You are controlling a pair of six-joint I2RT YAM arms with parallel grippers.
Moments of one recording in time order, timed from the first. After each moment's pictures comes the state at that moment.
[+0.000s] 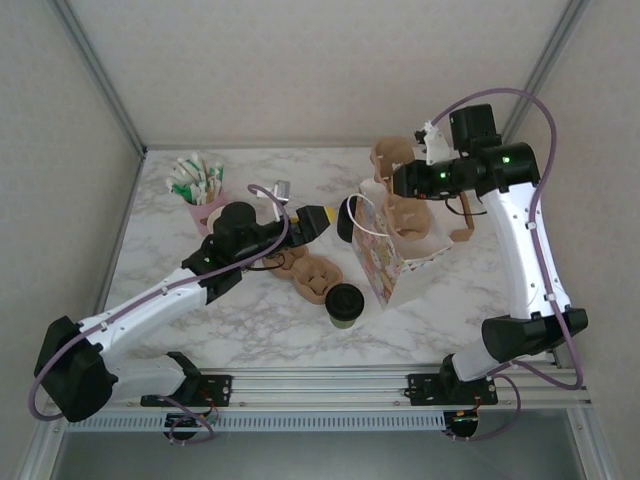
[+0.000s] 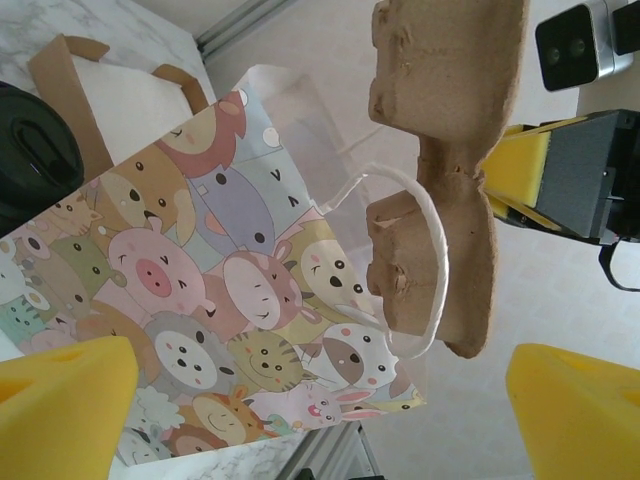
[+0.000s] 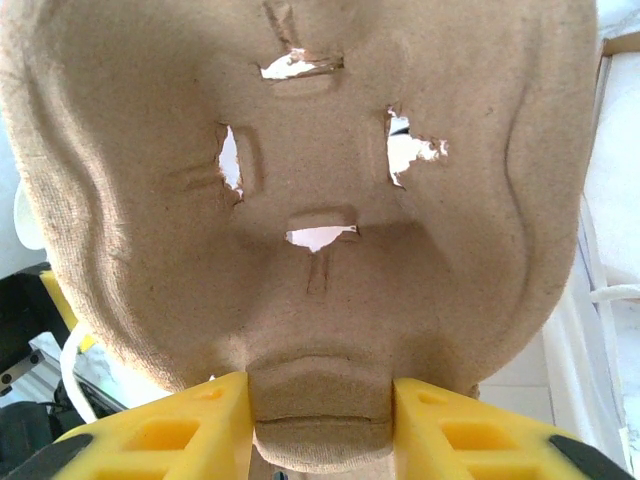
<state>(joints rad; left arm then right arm) -0.67 1.22 0.88 0.21 0.35 -1.00 0.25 1.53 1.95 -1.36 -0.43 0.14</state>
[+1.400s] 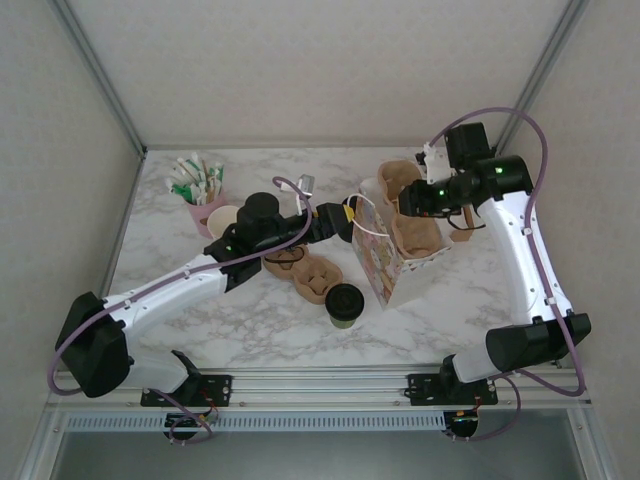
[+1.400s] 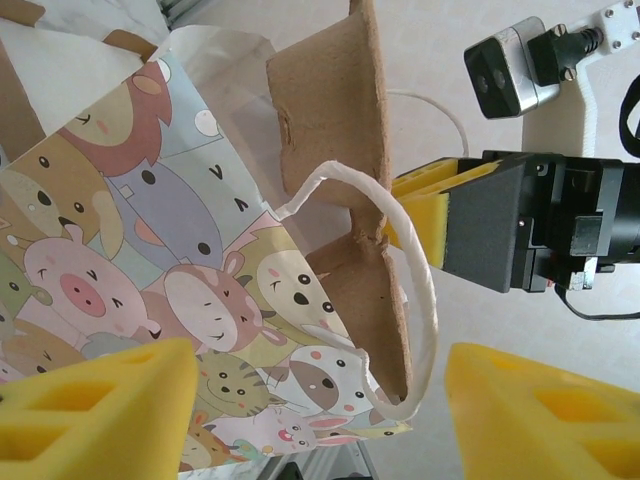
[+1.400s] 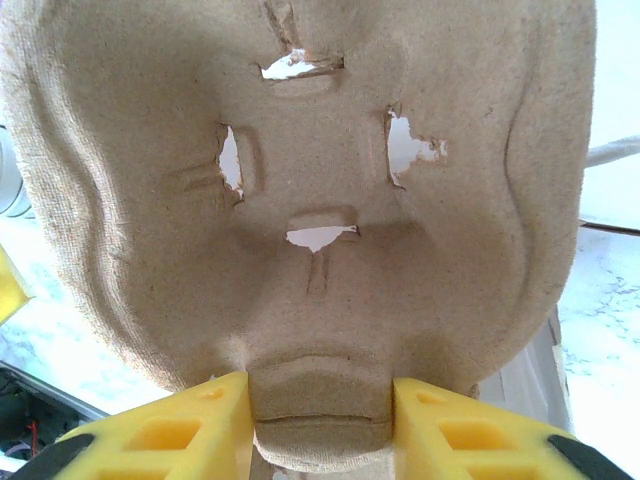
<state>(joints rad) -0.72 1.36 0.99 0.23 0.37 -1.00 0.25 1.47 1.77 -1.36 -0.32 0.11</state>
